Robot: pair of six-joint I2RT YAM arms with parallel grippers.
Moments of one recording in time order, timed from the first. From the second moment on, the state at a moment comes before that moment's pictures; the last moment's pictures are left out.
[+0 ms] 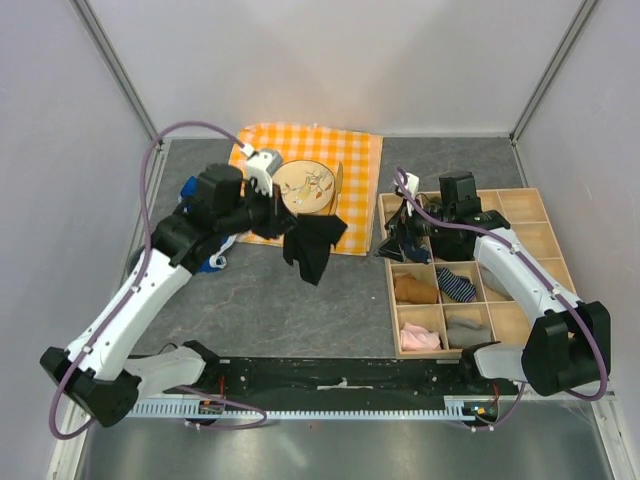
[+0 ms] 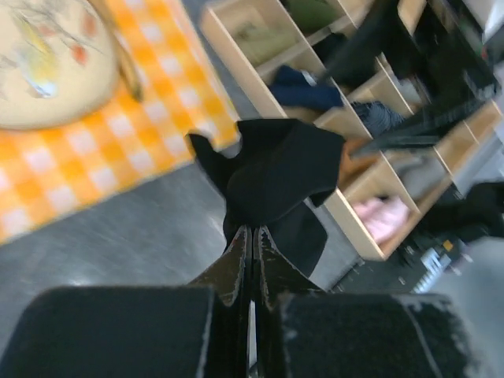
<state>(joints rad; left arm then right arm) -0.53 1.16 1.35 -0.69 0.22 -0.23 0.25 1.31 0.99 -0.43 -0.89 -0.37</state>
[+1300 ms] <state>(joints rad) -0.46 0.59 0.74 -0.45 -0.06 -0.06 1.14 1.67 1.04 -0.58 -0.47 -1.04</state>
